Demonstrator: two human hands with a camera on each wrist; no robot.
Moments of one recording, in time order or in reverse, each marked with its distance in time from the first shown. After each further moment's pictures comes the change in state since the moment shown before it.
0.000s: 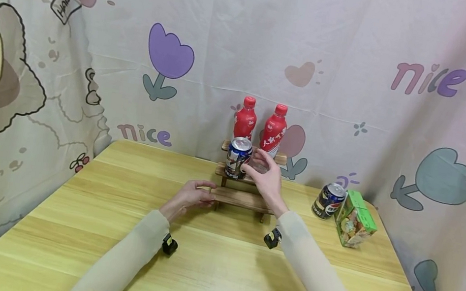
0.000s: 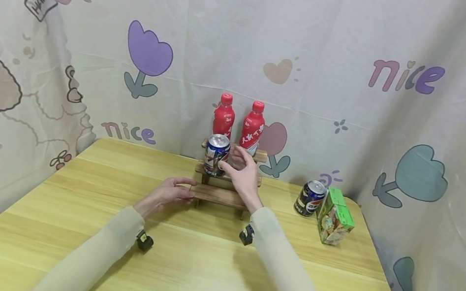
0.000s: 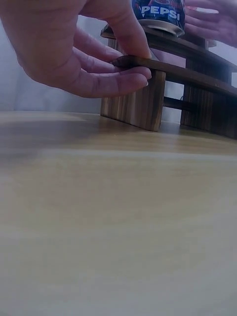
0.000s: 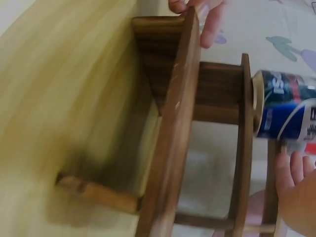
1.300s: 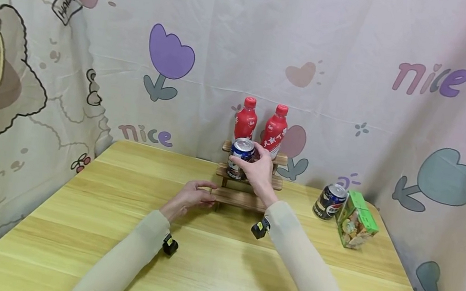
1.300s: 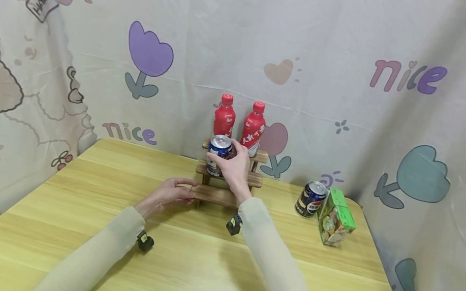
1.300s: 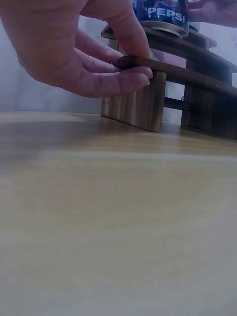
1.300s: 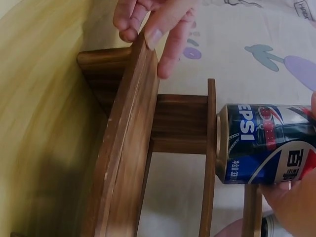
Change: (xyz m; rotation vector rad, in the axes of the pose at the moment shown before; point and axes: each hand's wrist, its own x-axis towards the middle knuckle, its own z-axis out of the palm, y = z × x) left_hand 0.003 -0.003 0.000 -0.015 0.017 -0.022; right_hand 0.012 -0.023 0.026 -0.194 0.033 0.100
